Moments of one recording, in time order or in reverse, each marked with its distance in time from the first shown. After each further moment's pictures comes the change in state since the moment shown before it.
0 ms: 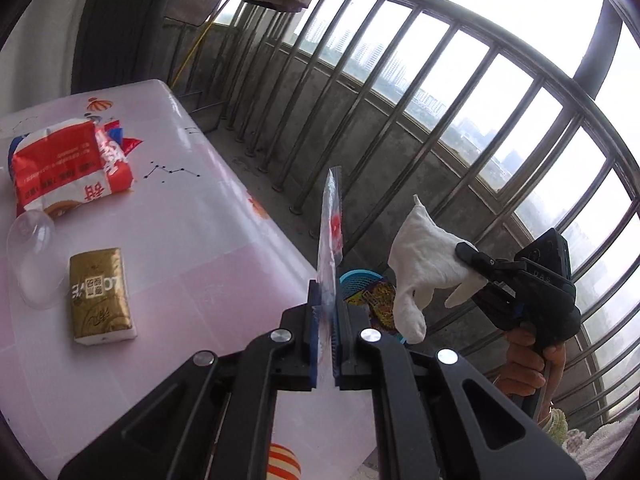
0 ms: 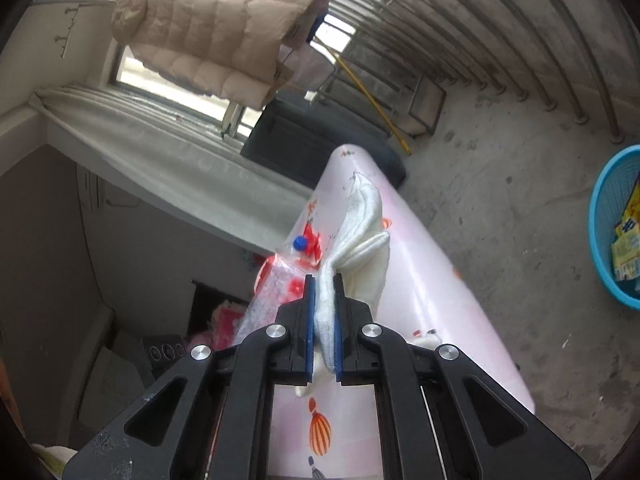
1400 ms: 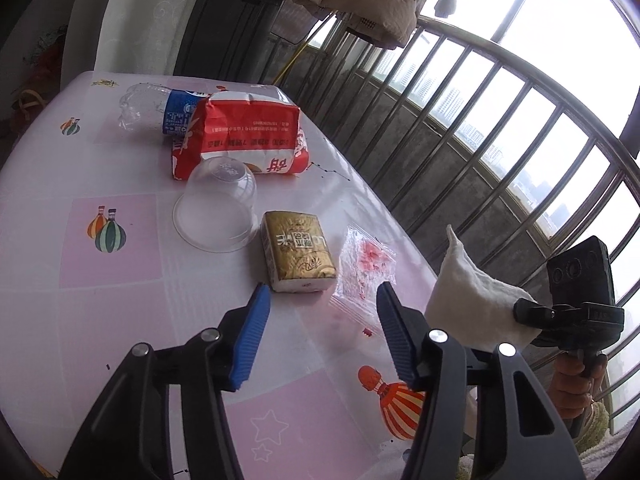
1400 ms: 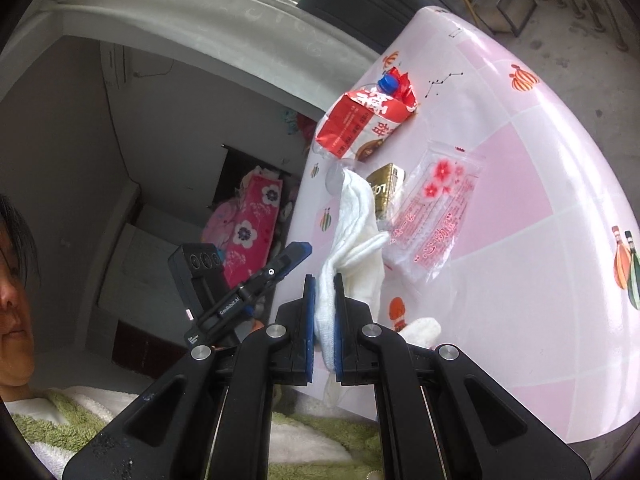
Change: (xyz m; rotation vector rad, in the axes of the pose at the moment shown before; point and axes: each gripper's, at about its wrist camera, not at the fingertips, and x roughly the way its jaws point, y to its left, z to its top) left arm -0.084 0.121 -0.061 -0.195 -0.112 0.191; right arm 0.140 0.090 -0.099 -0.153 0.564 0.163
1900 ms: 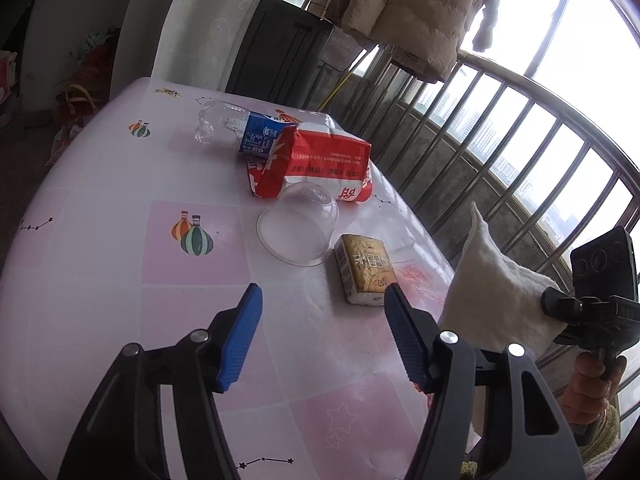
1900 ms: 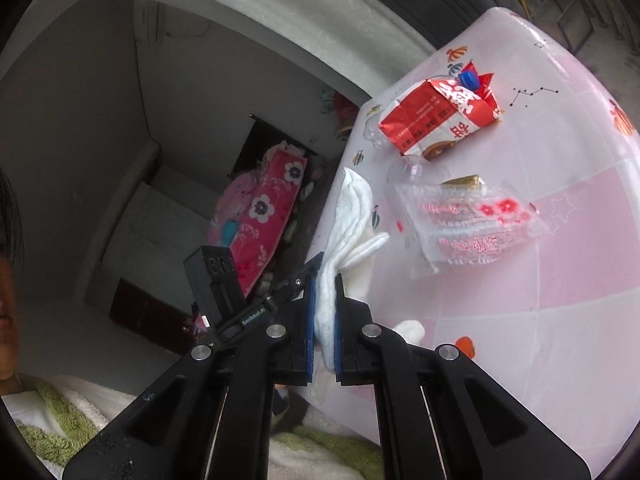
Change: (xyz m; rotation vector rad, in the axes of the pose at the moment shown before) left arm -0.040 0.045 -0.008 -0.087 -0.106 0.121; right arm 0.056 0.044 0.012 -0.139 0.075 0.028
